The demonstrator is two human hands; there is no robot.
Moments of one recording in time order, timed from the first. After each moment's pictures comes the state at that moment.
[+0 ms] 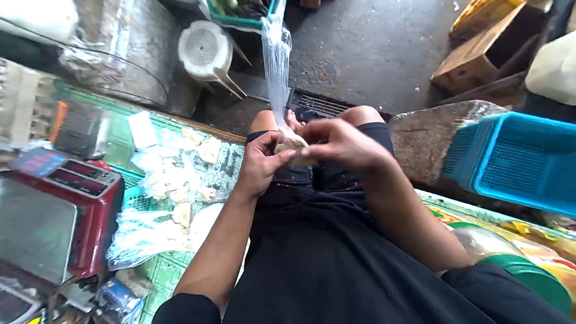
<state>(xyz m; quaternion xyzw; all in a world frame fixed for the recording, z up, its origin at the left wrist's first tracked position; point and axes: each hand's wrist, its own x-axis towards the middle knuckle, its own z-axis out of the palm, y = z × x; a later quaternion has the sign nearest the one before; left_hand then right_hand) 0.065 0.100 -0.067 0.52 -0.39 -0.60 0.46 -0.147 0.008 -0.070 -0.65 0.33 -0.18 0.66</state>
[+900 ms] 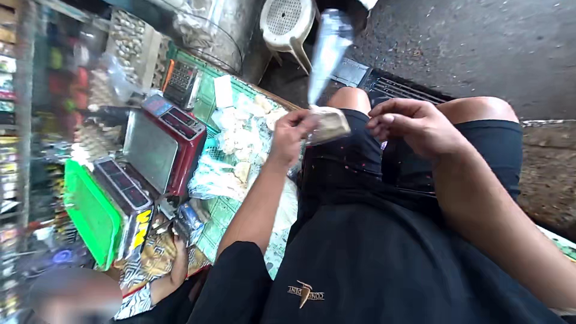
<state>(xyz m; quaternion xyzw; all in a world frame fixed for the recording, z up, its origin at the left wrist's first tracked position) 0.140 0.122 -0.078 0.60 -0.31 -0.49 0.54 -0.118 0.007 -0.129 -0.54 0.30 -0.21 0.76</state>
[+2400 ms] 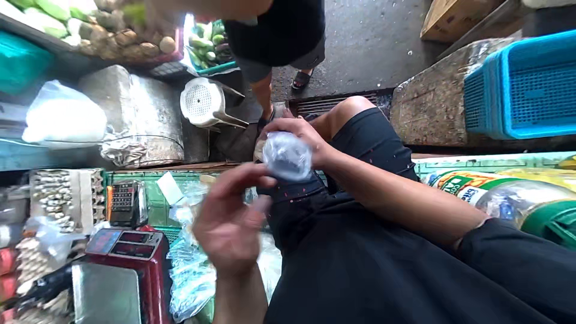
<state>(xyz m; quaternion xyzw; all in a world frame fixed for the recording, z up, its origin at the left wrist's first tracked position) 0.070 0.097 0.035 0.43 -0.60 -0.41 0.53 -0.092 0.005 -0.081 -0.60 0.34 -0.45 0.57</state>
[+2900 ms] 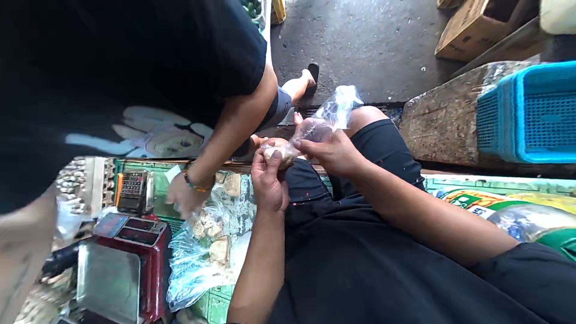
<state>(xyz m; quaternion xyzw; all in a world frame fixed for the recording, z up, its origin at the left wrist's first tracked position) 0.039 0.076 -0.061 0.52 -0.24 -0.57 0.59 -0.118 0.023 -0.059 -0.45 0.41 -0.43 0.67</state>
